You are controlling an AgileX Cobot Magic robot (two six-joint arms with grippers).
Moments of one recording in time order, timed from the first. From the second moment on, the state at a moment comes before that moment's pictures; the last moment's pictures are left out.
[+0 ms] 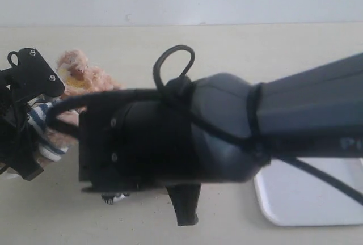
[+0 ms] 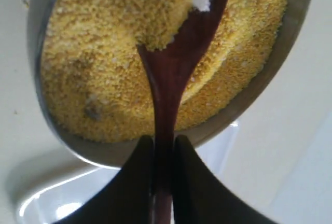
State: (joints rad) left arm -0.47 1.37 -0.68 0.43 0.75 0.01; right arm 1.22 1.90 -1.22 -0.69 1.14 -0.03
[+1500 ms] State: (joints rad) left arm -0.47 1.37 -0.68 0.39 0.76 0.07; right arm 0.91 1.90 -1.47 -0.12 1.22 -0.08
